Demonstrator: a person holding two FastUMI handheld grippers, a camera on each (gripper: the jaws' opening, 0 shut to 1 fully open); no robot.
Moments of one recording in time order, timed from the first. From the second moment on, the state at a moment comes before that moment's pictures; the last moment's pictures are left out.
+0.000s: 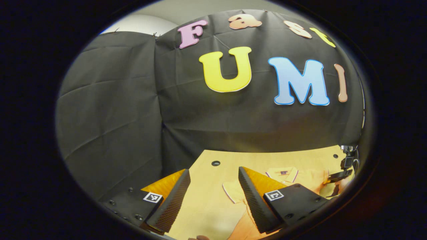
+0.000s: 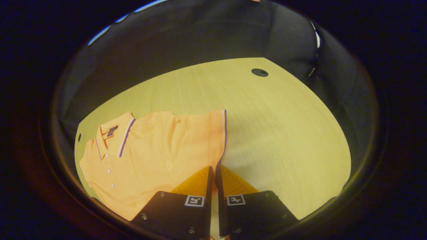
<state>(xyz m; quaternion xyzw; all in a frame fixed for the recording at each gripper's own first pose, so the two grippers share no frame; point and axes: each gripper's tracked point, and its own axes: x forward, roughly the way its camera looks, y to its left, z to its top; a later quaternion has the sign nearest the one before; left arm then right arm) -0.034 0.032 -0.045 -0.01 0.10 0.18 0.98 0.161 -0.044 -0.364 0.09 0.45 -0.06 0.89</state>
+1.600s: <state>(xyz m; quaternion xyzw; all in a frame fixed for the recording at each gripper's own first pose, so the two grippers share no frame) -0.033 0.039 -0.107 -0.02 0.12 0.15 0.98 0.136 0.152 -0.302 0.02 0.40 0.18 0.90</state>
